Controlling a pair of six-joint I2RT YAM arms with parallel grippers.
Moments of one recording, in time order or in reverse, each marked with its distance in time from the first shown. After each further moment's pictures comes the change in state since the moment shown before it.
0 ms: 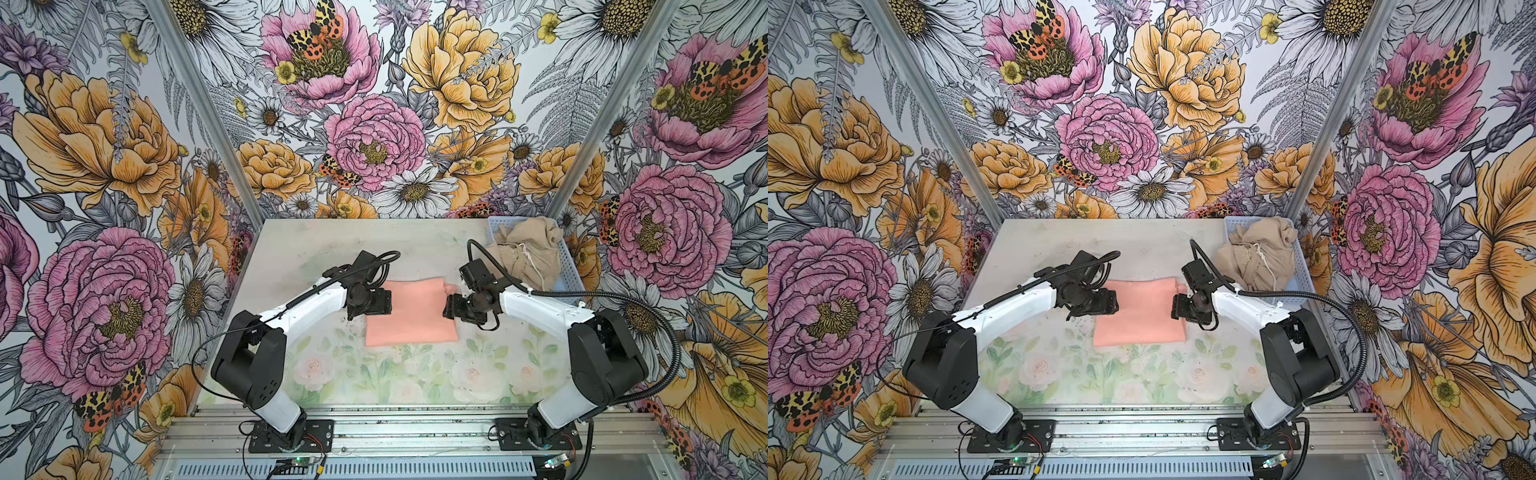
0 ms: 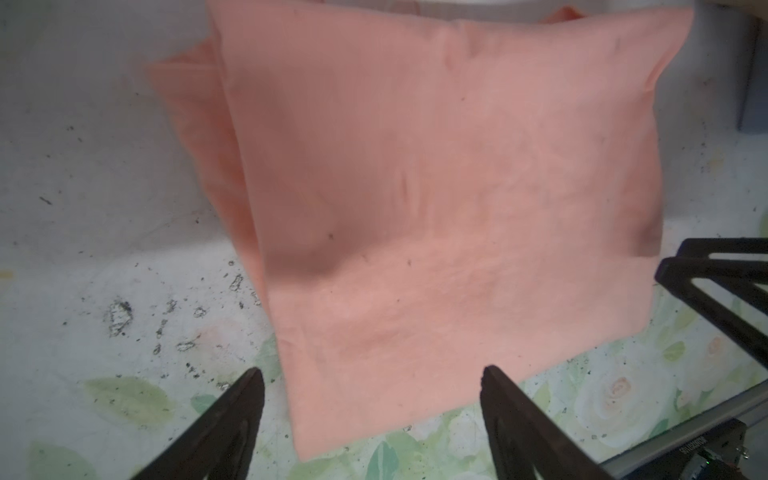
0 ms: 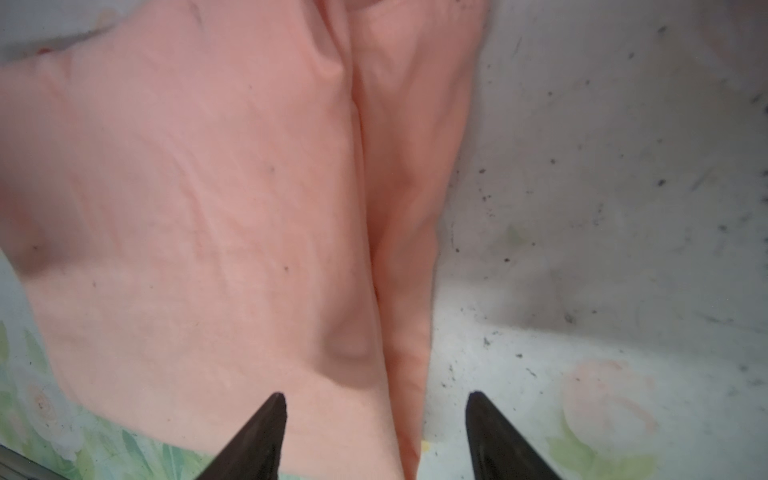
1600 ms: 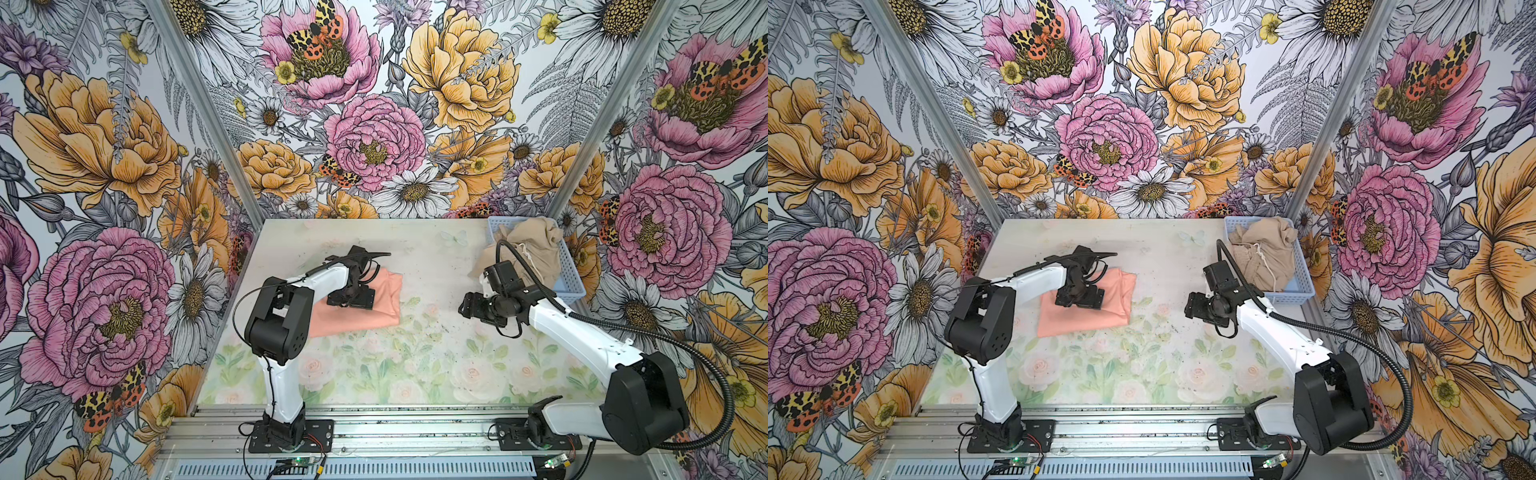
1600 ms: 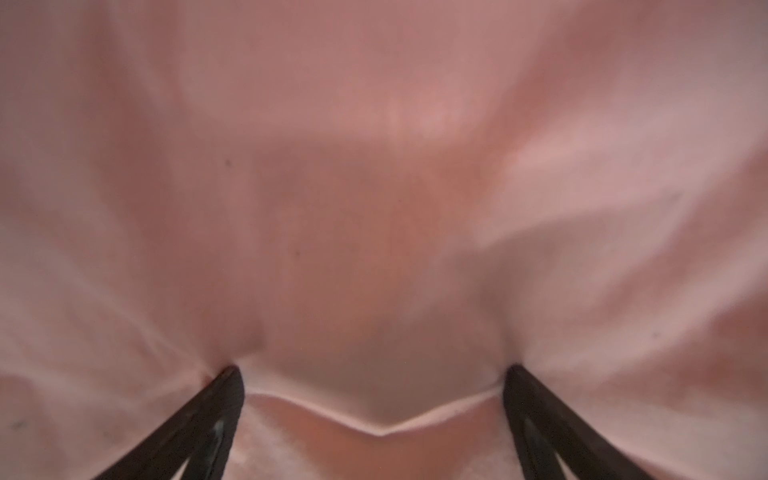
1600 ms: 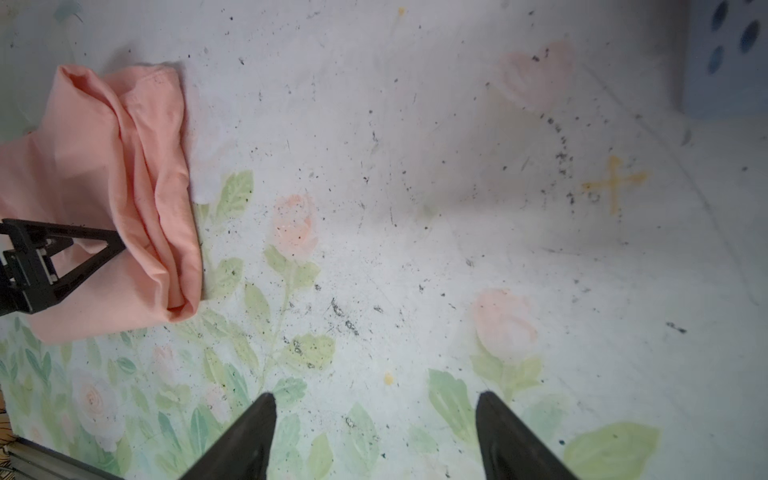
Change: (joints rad) left arm 0.241 0.301 0.109 -0.068 -0.204 0.313; right arm -0.086 -0.255 -0.068 -0.069 0.002 0.008
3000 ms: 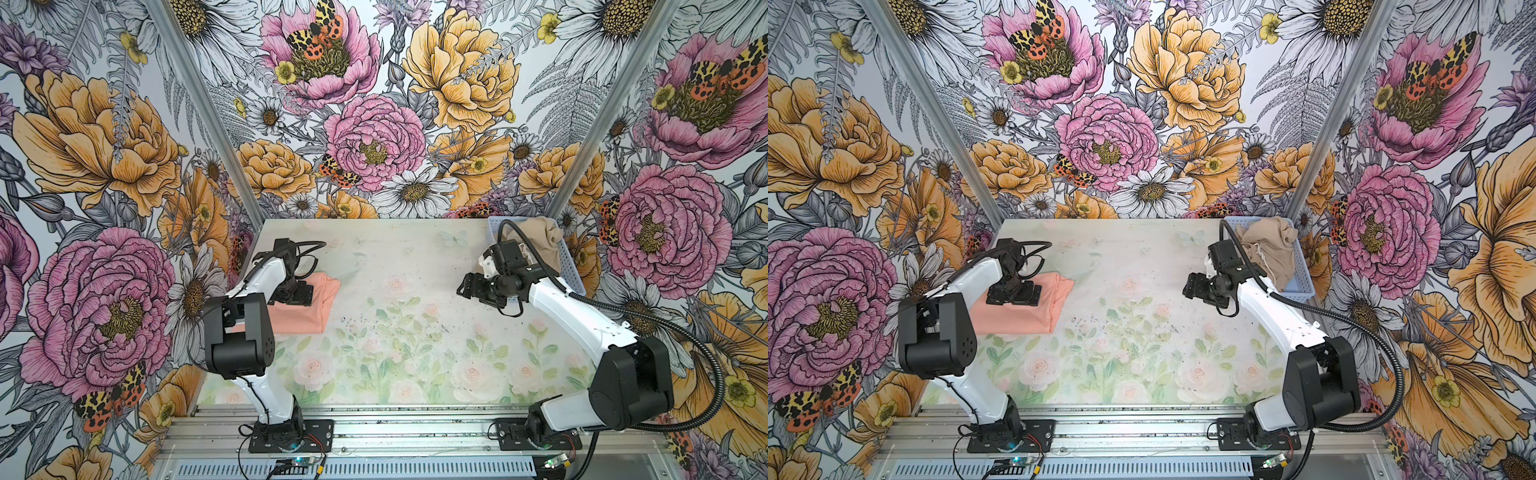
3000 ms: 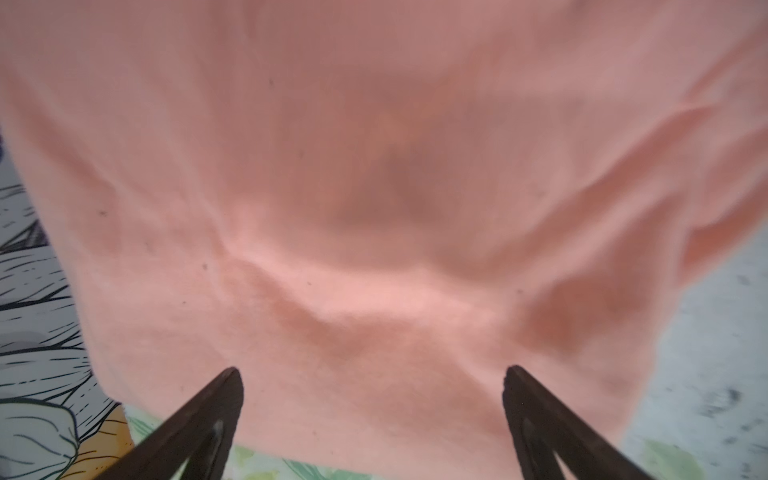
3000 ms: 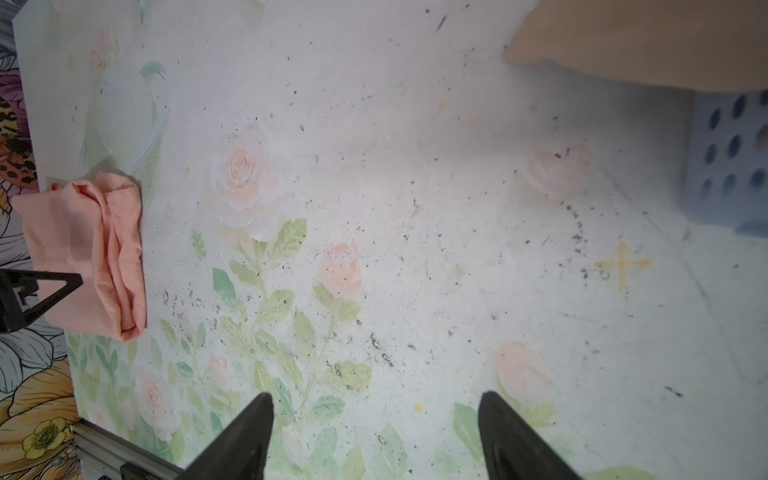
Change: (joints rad) left arm 0.402 -0.218 -0.037 -0.121 -0.066 0.262; right arm -0.105 0.112 0.204 -0.071 -0.086 -0.075
